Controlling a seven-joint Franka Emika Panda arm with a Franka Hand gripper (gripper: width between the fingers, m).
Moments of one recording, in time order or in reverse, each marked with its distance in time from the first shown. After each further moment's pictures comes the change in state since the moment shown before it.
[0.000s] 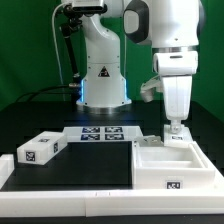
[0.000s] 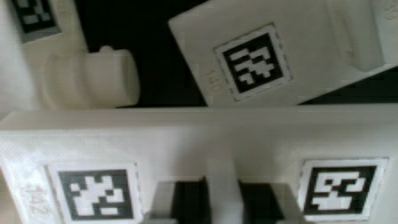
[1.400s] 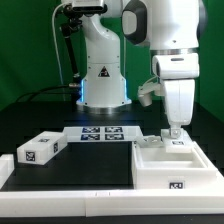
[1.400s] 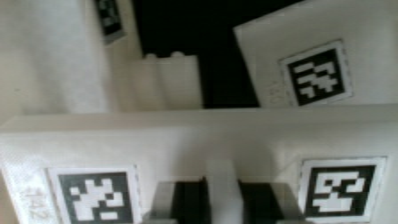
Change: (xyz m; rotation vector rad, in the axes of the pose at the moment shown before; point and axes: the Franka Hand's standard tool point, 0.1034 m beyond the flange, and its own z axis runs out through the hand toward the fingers) arm -0.003 0.026 0.002 0.009 -0.006 -0.069
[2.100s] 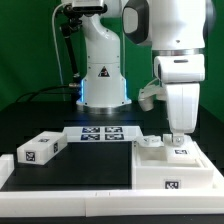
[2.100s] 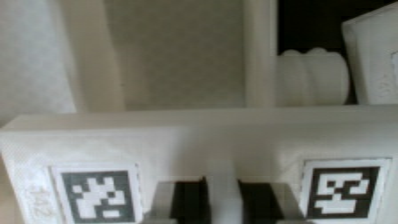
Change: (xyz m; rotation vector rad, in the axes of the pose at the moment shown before) arm -0.001 0.050 0.000 -0.003 -0.003 0.031
